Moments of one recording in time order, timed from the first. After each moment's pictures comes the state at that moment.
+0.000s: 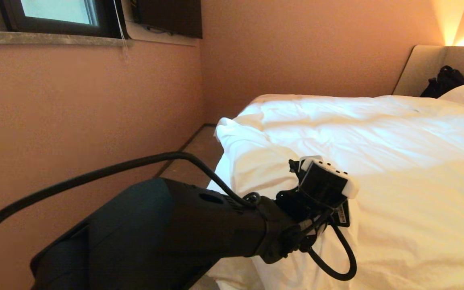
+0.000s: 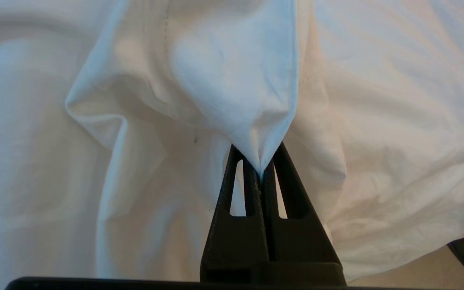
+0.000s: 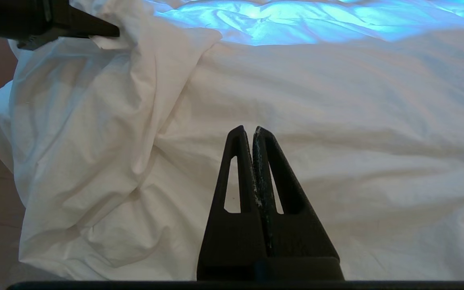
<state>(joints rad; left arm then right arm) -1.00 2.36 -1.71 -0.25 0.25 -0.56 0.01 0.00 0.00 0.00 0.01 -0.01</state>
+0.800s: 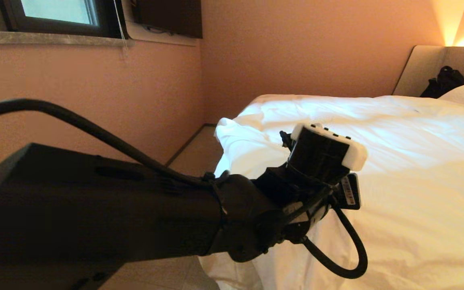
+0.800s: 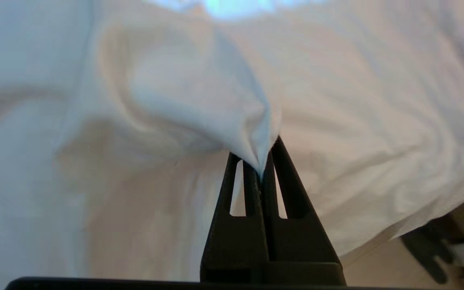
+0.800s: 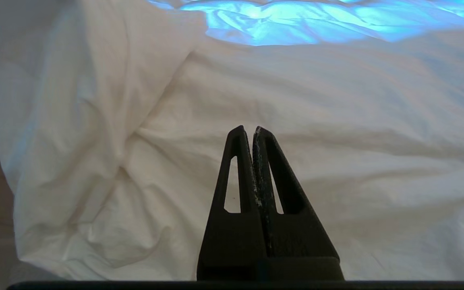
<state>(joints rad) -1.03 2.13 -1.58 -0.25 0.25 -0.57 0.01 0.00 0.00 0.00 0.01 -0.01</state>
